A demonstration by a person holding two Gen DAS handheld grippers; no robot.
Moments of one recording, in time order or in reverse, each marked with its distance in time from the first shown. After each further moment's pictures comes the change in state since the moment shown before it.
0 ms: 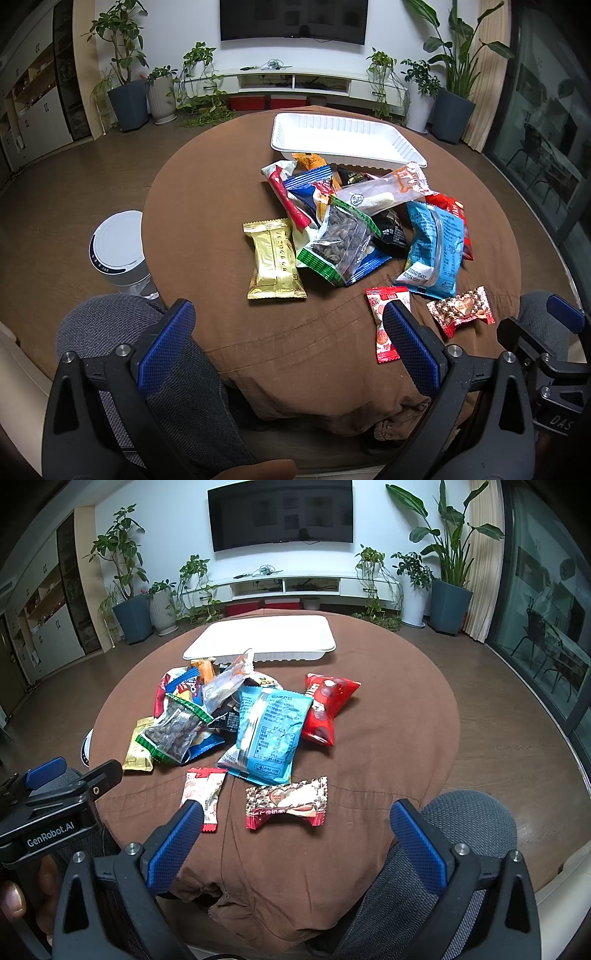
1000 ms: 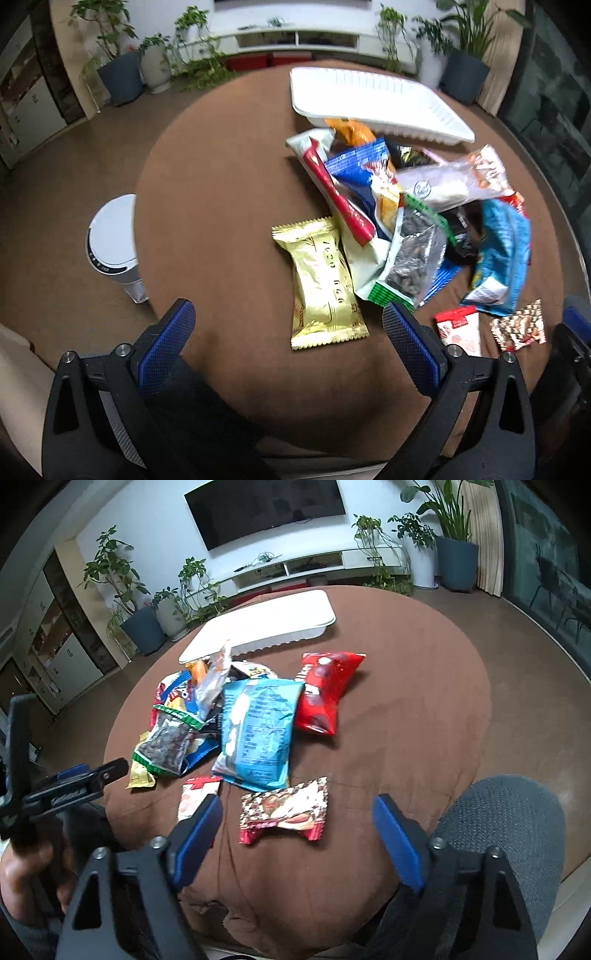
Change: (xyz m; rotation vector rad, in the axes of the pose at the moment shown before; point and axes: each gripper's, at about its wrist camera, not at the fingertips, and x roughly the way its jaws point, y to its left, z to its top) left arm 0.087 0.030 0.047 0.053 0.215 0.039; right arm 0.029 -0.043 0.007 0.137 0.086 0.153
